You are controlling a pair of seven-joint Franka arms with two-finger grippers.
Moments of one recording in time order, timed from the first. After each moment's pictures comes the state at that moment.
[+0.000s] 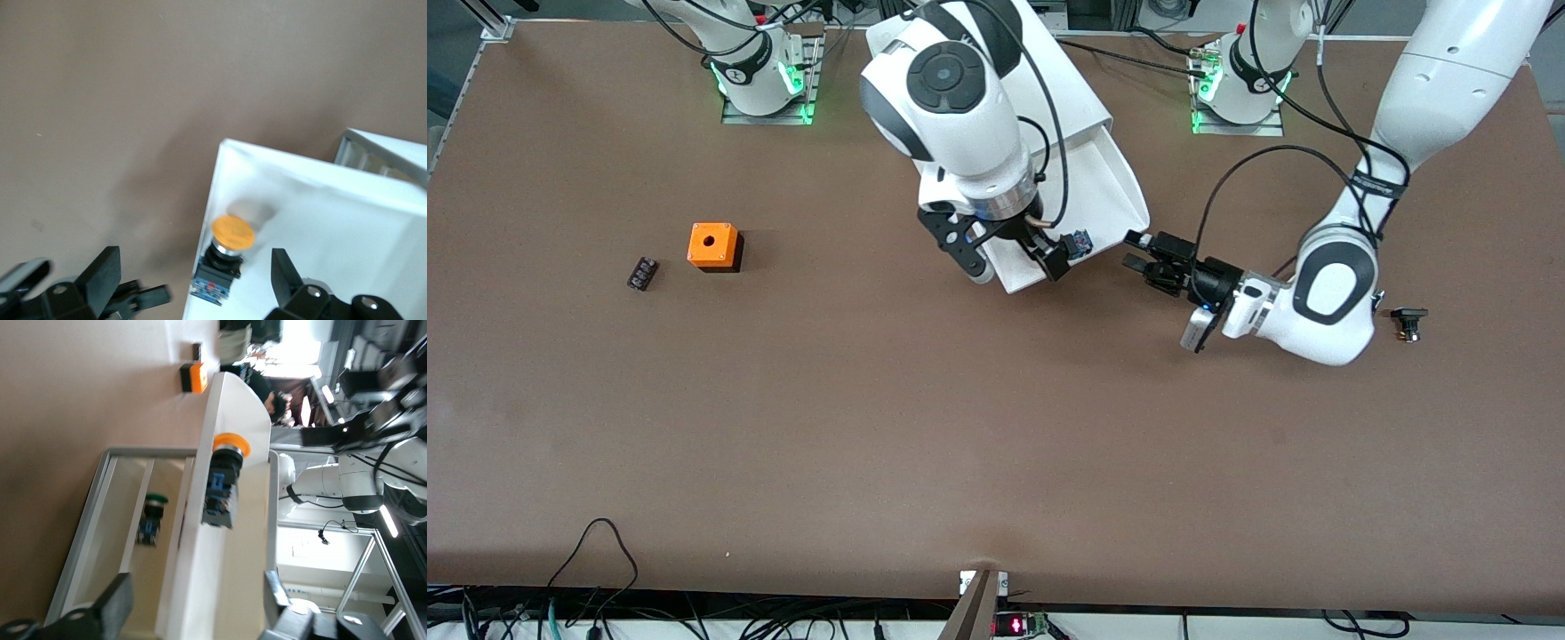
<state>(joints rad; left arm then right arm) 0.25 0.61 -0.40 -1.78 -0.96 1.51 0.69 0.69 0.67 0.18 -1.07 0.05 1.91 1.70</state>
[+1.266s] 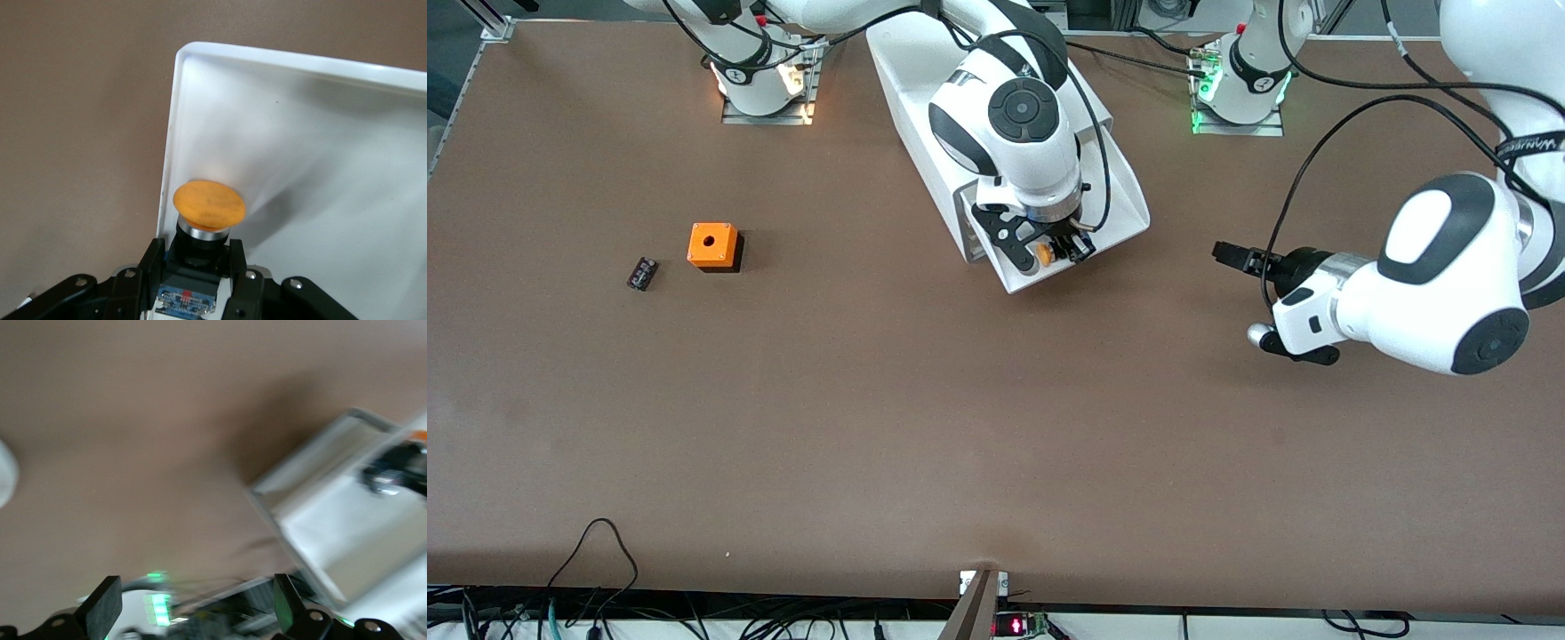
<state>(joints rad) 0.16 0.52 -0.43 -1.31 -0.08 1.26 -0.07 0.76 0.78 0.18 -1.03 0.05 1.94 1.79</state>
